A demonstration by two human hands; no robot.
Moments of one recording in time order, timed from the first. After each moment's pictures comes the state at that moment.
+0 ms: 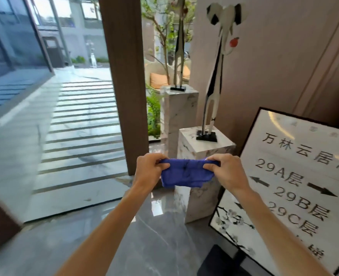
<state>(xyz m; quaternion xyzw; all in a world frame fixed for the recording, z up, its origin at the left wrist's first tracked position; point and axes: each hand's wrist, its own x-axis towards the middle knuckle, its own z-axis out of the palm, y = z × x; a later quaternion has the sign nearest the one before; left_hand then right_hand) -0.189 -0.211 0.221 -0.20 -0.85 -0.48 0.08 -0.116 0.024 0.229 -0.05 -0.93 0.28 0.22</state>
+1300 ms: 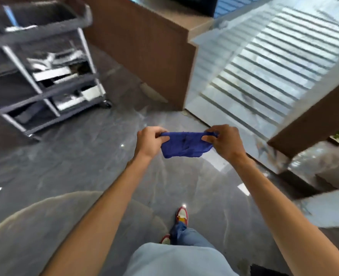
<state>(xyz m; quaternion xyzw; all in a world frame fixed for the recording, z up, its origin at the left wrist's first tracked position) 0.078 -0.688 0.079 0.35 -0.80 -0.44 0.22 -0.092 -0.514 0.117 0.36 -0.88 0.28 -0.11</state>
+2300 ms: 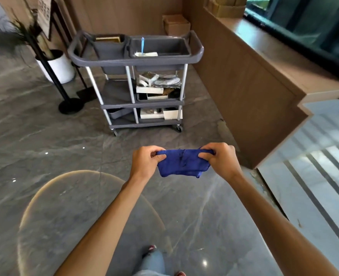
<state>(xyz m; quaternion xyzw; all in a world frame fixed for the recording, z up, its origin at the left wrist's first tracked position) 0.094 -0.896 0.097 0.58 -0.63 -0.38 0.35 -0.148 -0.856 0.118 0.63 -0.69 0.30 -0.19</state>
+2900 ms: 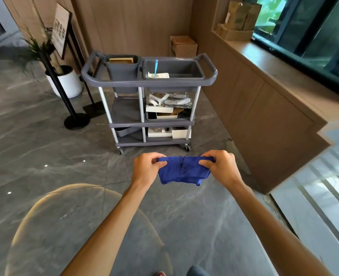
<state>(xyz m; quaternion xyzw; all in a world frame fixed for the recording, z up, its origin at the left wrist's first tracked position) 0.160 -1.018 0.110 0.58 -0.63 -0.37 0.37 -0.083 -0.985 0.125 0.63 -0.68 0.31 -0.19</state>
